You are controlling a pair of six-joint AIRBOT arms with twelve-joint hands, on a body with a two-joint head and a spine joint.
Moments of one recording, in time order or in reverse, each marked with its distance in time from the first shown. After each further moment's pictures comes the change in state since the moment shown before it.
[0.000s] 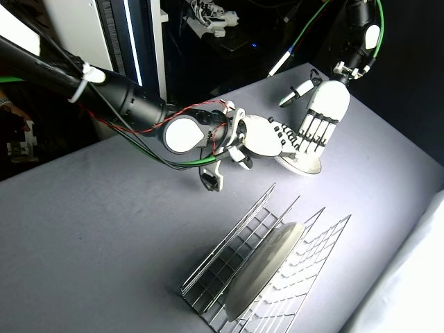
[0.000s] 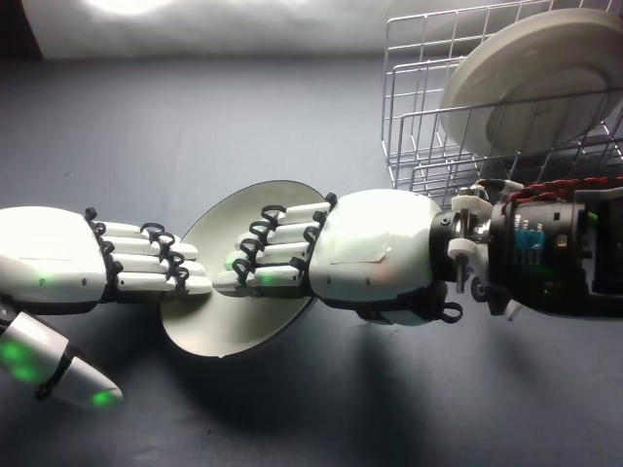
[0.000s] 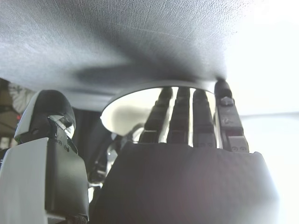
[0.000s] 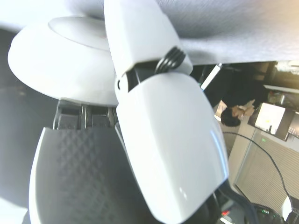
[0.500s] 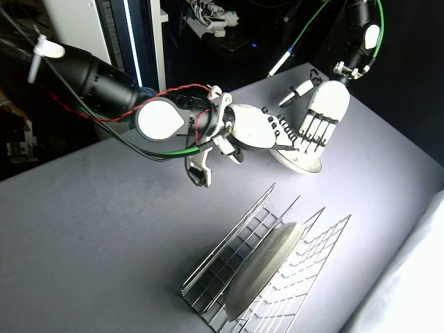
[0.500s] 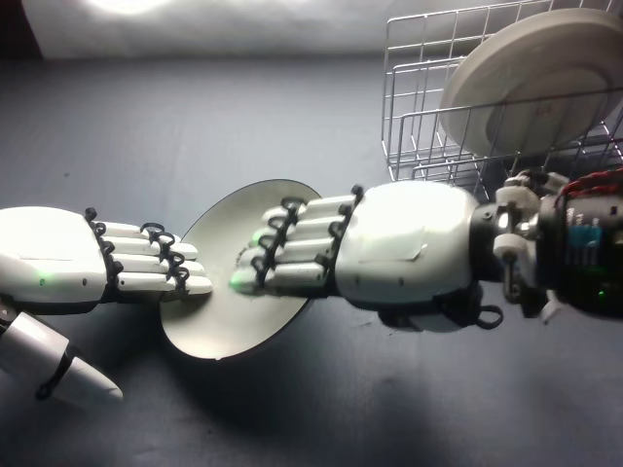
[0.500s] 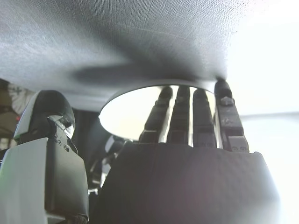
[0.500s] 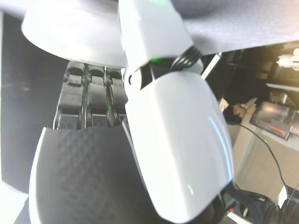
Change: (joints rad) left arm 0.000 0.001 -0.002 0.000 0.003 0.000; right arm 0.009 0.122 -0.134 -0.002 -0.012 0.000
